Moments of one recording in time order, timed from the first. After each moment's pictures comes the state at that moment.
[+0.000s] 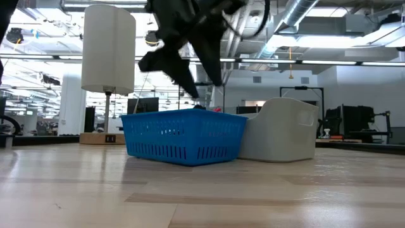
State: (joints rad) left arm -0.24 1.91 1.49 -0.70 -0.17 -1.01; right arm 1.03 0.93 1.27 0.30 1.06 -0.13
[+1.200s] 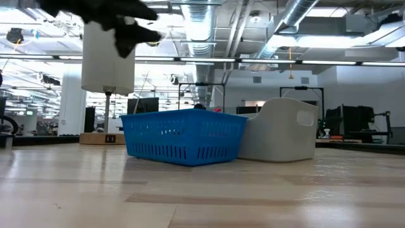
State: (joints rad) left arm -0.07 1.02 0.60 0.12 -0.05 -0.38; right arm 1.02 0.96 1.27 0.39 1.10 -0.24
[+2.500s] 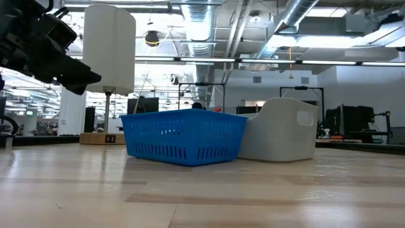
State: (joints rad) left arm -0.07 0.24 0.01 0.02 0.00 -0.13; right arm 0.79 1.02 1.27 0.60 1.13 -0.10
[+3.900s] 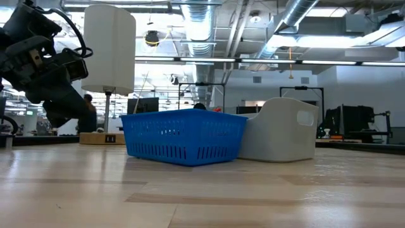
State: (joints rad) left arm -0.05 0.53 0.01 0.04 0.01 -0.61; right arm 0.62 1.20 1.27 -0.29 0.69 0.27
